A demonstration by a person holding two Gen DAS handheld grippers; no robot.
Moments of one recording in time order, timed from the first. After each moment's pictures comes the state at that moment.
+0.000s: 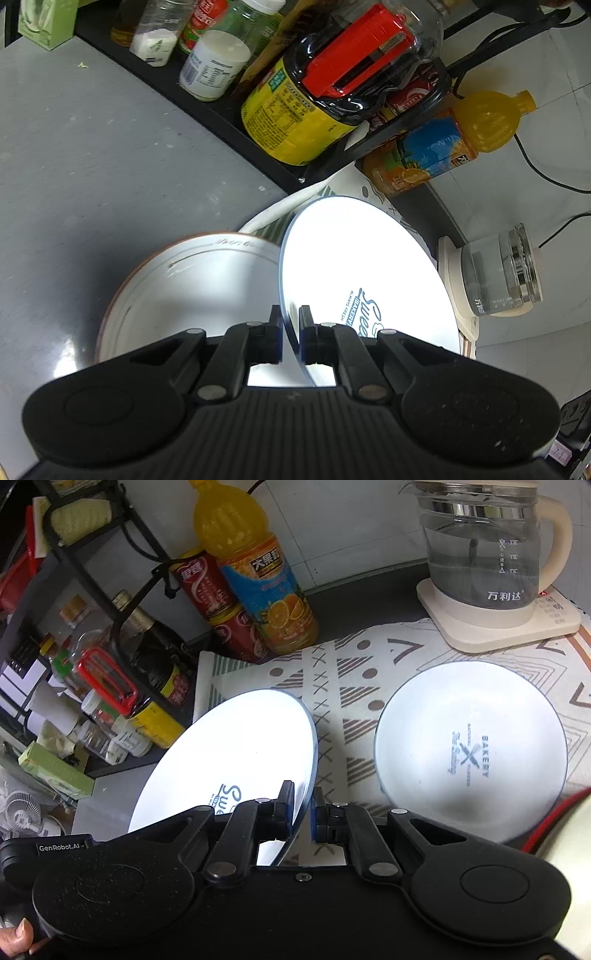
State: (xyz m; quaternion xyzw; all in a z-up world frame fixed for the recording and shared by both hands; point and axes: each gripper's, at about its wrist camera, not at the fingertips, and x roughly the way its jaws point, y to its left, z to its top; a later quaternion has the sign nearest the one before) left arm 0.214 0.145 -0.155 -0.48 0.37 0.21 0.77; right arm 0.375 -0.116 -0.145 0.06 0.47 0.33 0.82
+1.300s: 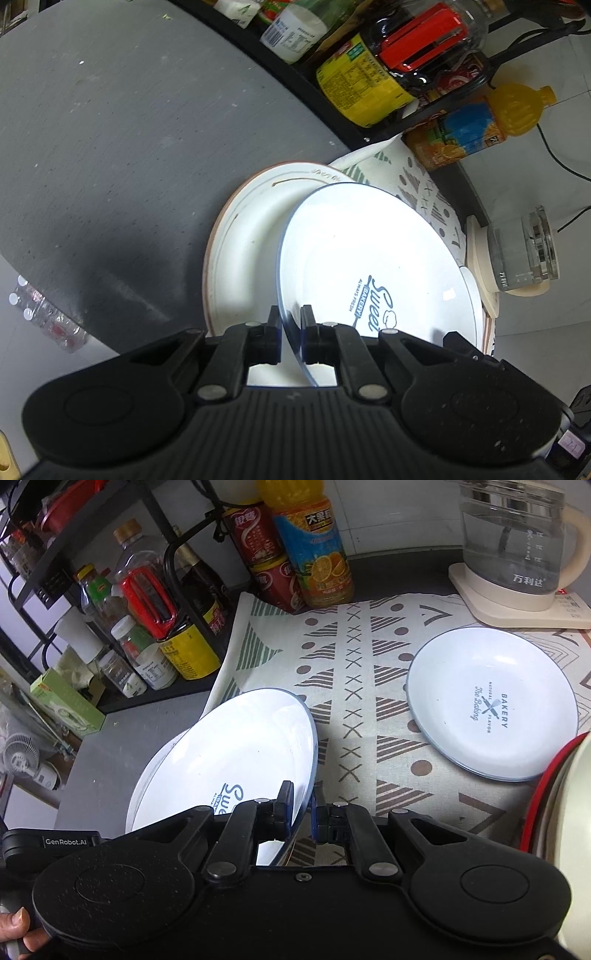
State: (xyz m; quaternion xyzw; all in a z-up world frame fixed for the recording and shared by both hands) left arm 0.141 0.132 -0.176 -0.49 0.39 0.23 0.74; right arm 0.320 -0.113 -0.154 -0.01 0.47 0.36 0.80
